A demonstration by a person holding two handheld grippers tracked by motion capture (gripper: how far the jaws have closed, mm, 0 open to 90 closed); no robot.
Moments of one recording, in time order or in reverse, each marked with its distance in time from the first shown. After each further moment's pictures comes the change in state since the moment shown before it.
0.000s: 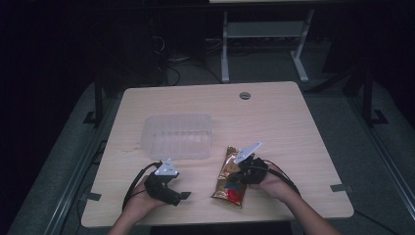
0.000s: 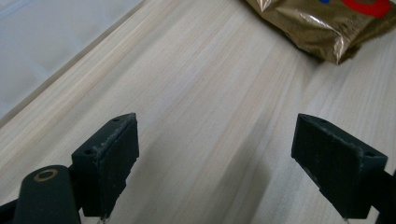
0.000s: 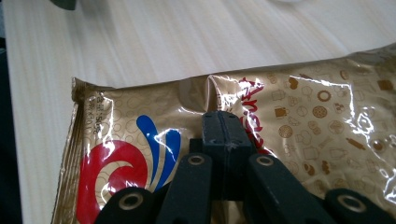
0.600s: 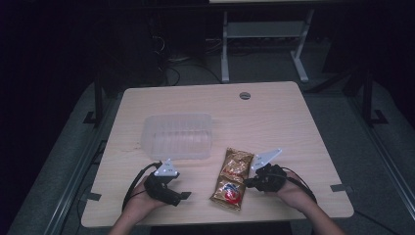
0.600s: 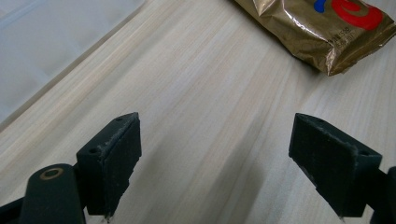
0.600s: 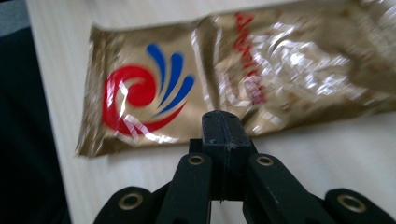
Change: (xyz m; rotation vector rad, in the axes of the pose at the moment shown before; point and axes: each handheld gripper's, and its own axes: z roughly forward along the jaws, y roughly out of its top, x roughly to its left) left arm -0.003 0.001 -0.003 -0.013 0.003 0.002; right arm 0.006 -0.039 -0.034 -0.007 -0.010 0.039
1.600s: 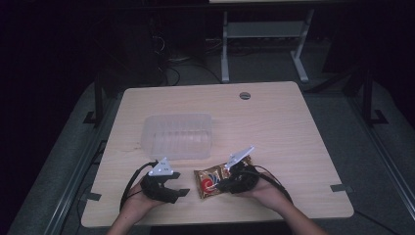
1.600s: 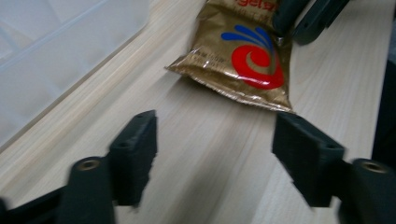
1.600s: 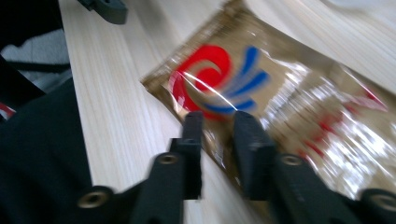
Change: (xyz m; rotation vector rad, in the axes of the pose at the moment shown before) left arm -0.003 0.003 -0.013 -0.071 -0.022 -0.026; right arm 0.021 0.047 0.043 -0.012 0.119 0.051
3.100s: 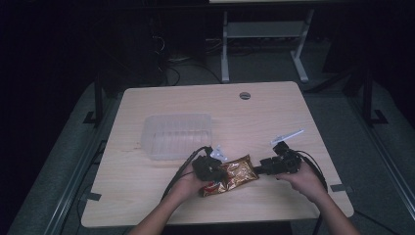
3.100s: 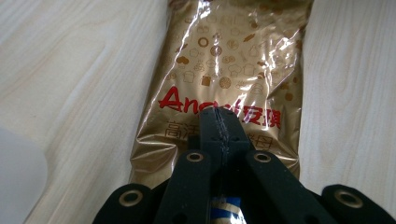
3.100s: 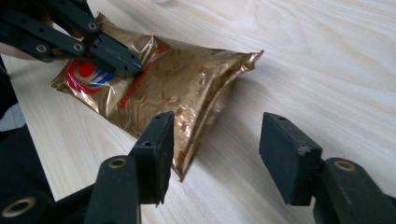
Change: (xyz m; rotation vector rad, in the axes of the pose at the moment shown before) left arm -0.023 0.092 0.110 0.180 -0.065 0.128; right arm -0.075 -0.047 -0.082 -0.080 -0.098 0.324
